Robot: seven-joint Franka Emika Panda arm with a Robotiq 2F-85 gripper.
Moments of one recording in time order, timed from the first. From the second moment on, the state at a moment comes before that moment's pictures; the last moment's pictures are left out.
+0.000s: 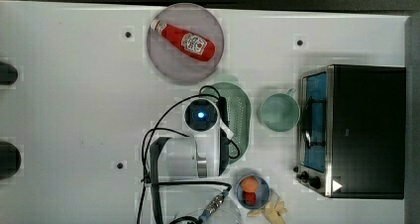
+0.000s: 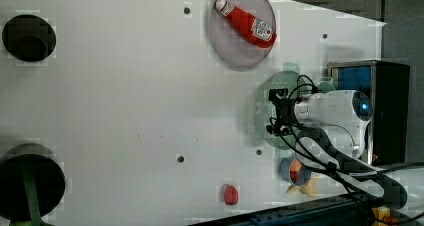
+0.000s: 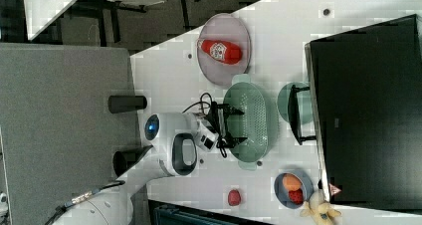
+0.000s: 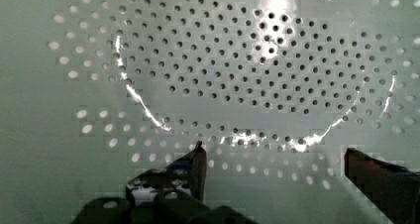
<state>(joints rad) 0.02 0.39 0.04 -2.40 -0.04 1.13 0.79</state>
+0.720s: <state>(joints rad) 0.14 0.40 0.13 -2.40 0.15 1.11 0.84</state>
